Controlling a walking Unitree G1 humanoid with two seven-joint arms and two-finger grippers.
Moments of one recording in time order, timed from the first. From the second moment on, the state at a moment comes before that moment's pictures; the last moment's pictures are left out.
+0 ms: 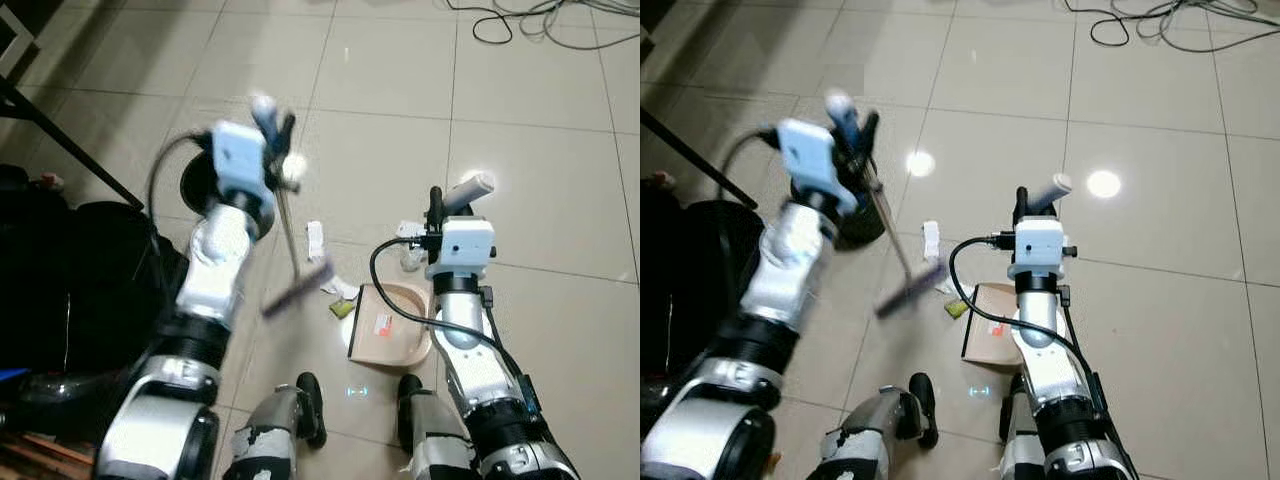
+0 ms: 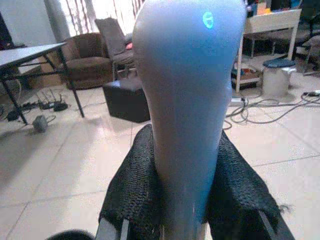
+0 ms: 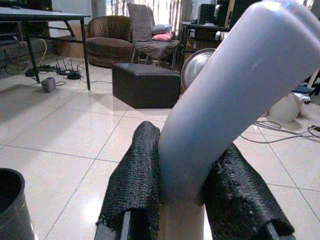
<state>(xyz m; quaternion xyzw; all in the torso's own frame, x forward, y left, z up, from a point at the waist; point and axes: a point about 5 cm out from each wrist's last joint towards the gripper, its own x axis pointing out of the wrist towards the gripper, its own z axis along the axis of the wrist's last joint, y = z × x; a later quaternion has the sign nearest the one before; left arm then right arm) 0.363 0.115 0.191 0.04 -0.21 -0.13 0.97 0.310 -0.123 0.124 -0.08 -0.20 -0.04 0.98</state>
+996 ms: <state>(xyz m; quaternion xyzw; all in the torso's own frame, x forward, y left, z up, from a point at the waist) 0.362 0.083 0.188 -0.19 -0.19 -0.11 0.96 0.309 -0.118 0.128 -0.08 -0.19 -0.03 0.98</state>
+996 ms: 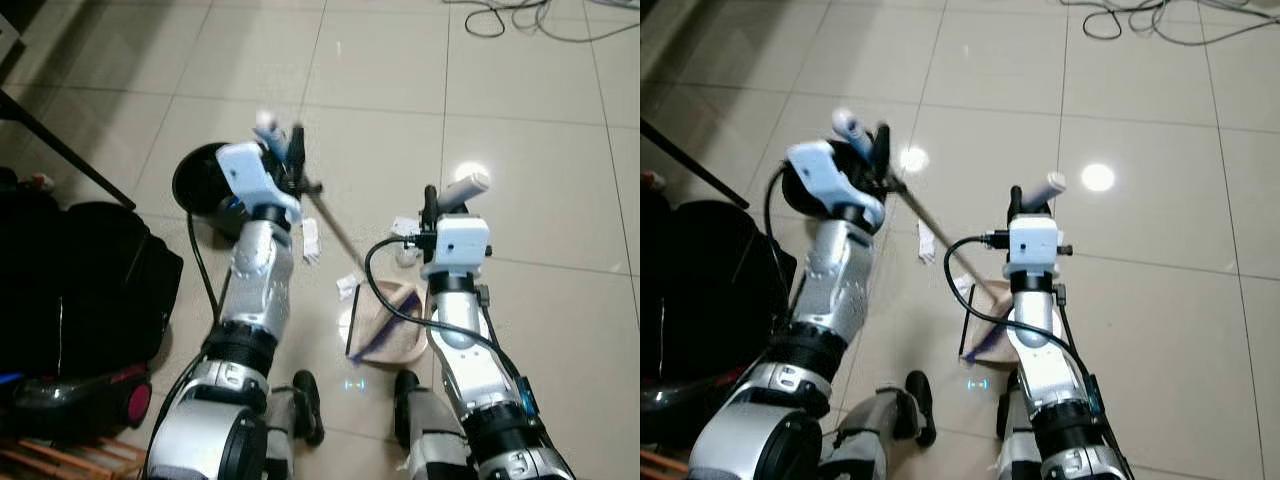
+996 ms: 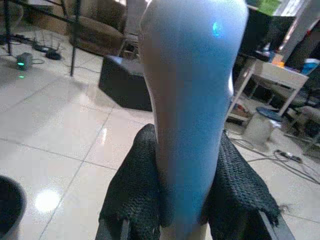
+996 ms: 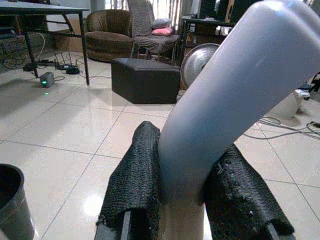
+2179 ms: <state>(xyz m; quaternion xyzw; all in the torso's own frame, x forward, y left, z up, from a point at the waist) 0.330 0.202 0.205 0.06 -0.19 -0.11 0.97 0.283 -0.166 0.149 0.02 -0.20 -0.09 0.98</state>
